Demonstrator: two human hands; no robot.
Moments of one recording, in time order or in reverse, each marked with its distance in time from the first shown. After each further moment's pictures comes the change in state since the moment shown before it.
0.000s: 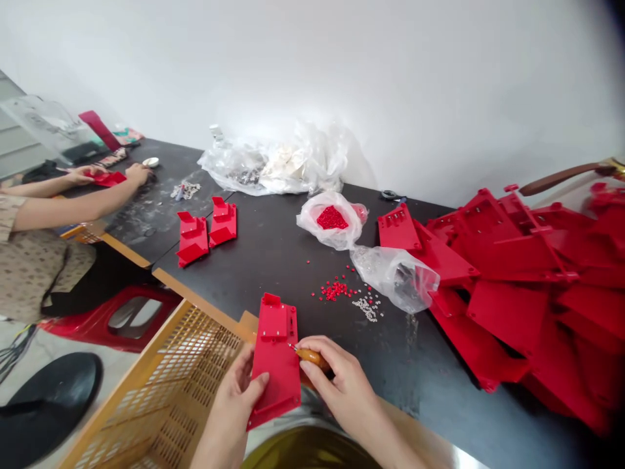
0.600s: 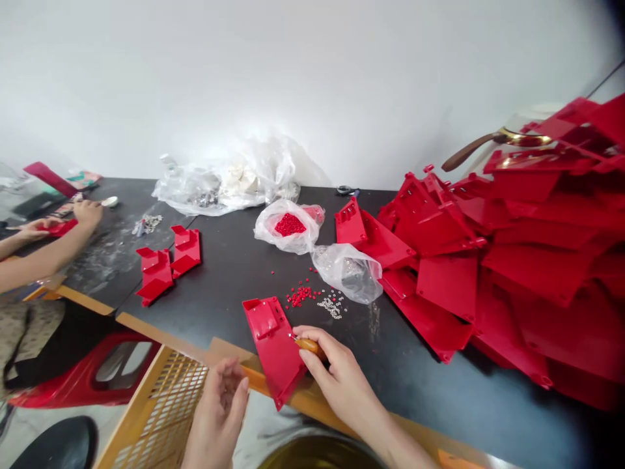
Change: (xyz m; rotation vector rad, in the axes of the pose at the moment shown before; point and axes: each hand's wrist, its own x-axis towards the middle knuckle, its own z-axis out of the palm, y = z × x) left_hand 0.018 -0.002 0.008 0.671 -0.018 0.457; right_hand -0.012 0.024 -0.042 0.099 0.200 0.049
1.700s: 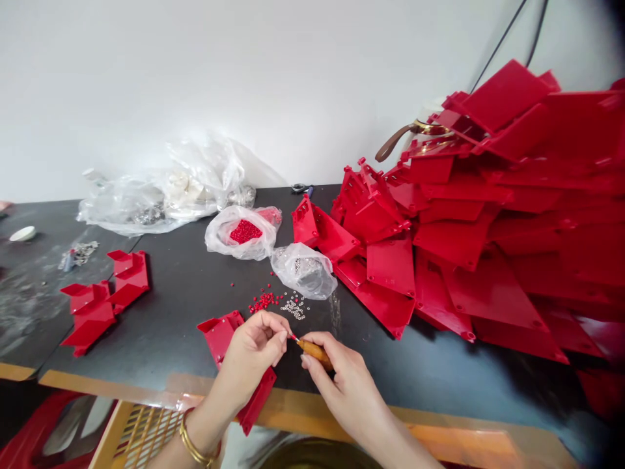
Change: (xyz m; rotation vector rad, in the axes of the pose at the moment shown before) left_hand 0.051 0.095 0.106 -0.363 -0.702 0.053; right_hand -0.027 -0.002 -0.041 -0.212 0.209 0.040
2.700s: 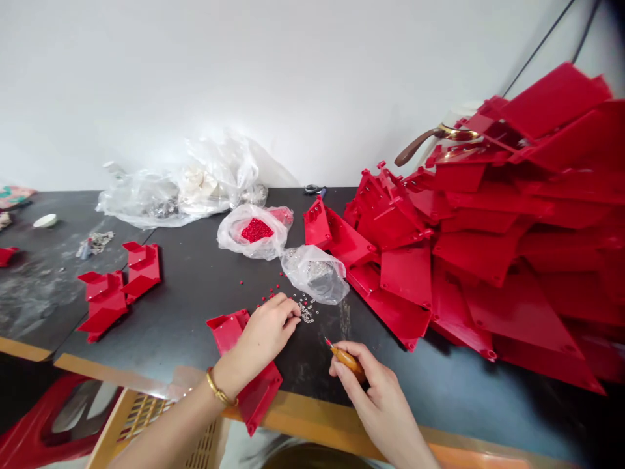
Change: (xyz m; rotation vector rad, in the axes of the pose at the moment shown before) left_hand 0.047 -0.005 -0.018 1.132 -0.130 0.258; right_hand -0.015 0.023 -0.016 0.048 0.102 0.041
